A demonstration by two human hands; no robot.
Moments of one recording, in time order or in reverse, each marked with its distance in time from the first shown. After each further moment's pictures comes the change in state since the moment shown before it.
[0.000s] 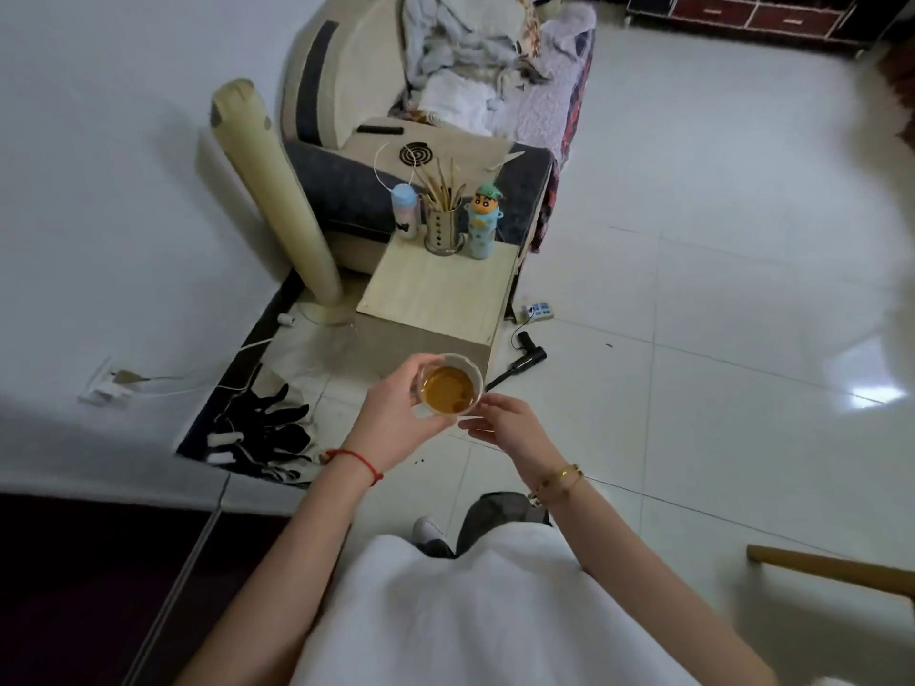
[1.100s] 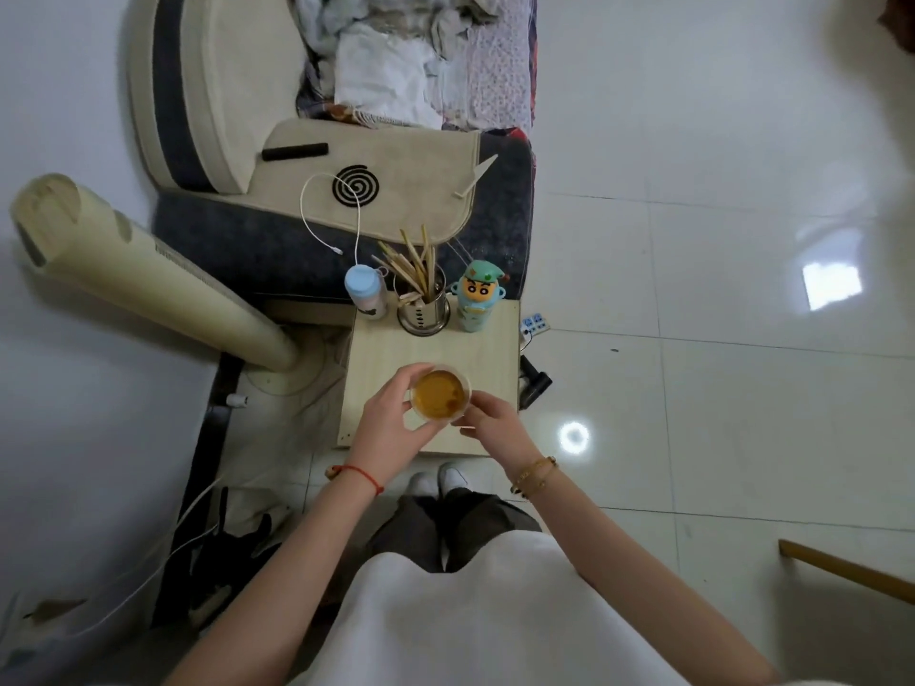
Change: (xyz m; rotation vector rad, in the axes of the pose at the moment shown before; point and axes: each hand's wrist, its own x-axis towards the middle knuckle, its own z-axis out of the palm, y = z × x) left_hand 0.420 -0.080 -0.071 -0.054 -0.196 0.057; right_hand 0.379 -0.146 0.011 -0.015 0.180 0.104
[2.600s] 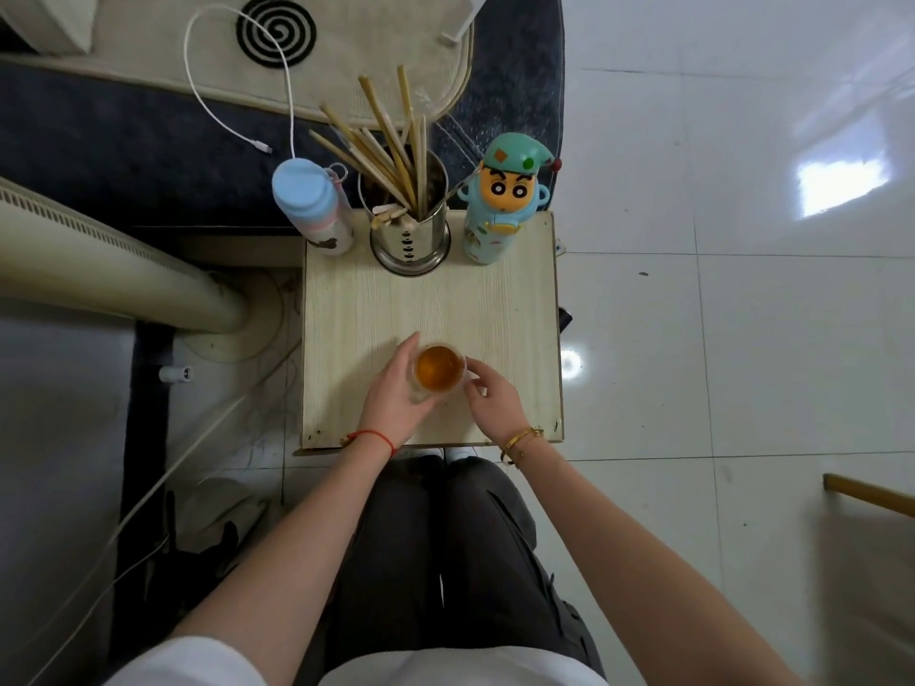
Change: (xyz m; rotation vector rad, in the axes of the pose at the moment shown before) left_hand 0.110 -0.250 0.097 0.110 -0.169 -0.255; right_hand 0.192 0.168 0.043 -0.318 0.161 0.010
